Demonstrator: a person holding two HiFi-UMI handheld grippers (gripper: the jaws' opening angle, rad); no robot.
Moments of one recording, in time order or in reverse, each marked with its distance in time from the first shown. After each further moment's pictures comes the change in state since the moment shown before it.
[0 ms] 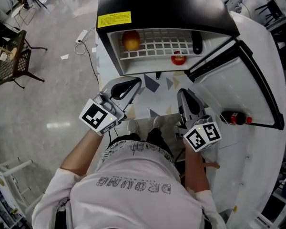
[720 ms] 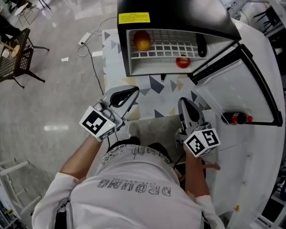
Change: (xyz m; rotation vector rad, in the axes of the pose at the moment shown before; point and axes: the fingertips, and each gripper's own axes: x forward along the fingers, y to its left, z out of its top) left arm -0.060 -0.008 -0.006 -0.020 -0.006 0.012; right arm -0.018 0.036 -0.025 -0.020 0.043 -0.020
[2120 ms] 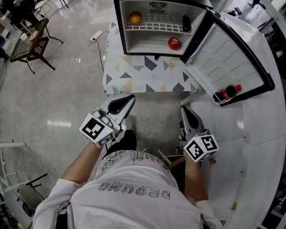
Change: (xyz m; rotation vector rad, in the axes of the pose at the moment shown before) left arm -0.061 -0.222 -0.027 0.022 0.010 0.145; right arm -0.219 0.001 -0.054 0.021 0.004 0.089
